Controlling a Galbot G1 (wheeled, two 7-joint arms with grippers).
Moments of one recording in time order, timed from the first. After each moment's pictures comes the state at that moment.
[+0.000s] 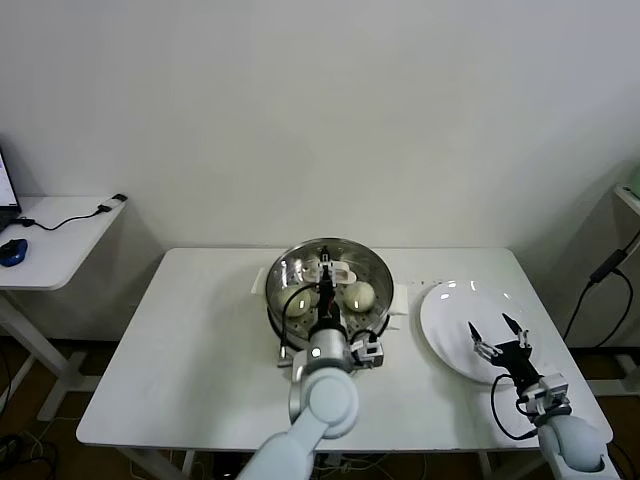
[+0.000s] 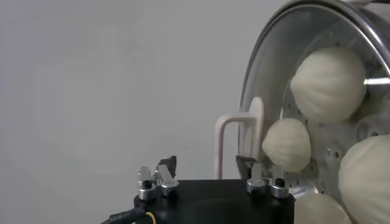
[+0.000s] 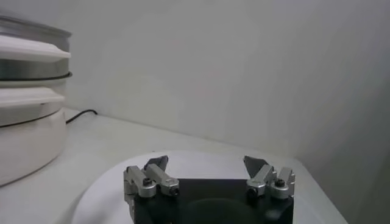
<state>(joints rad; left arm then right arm) 0.94 -1.52 0.17 -1.75 1.63 0.74 0.32 -1.23 1.10 0.63 1.38 0.29 0.18 -0.28</state>
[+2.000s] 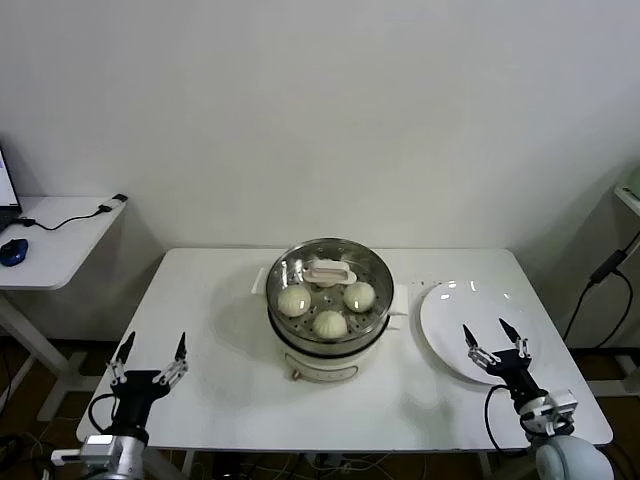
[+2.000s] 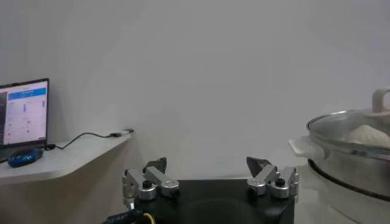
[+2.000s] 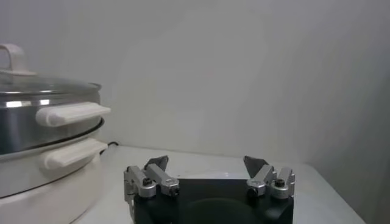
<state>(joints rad) 1.67 -1.45 -0.75 -2.10 -0.08 0.00 0.03 -1.40 1.18 0.71 1.65 0.37 0.08 -0.27</state>
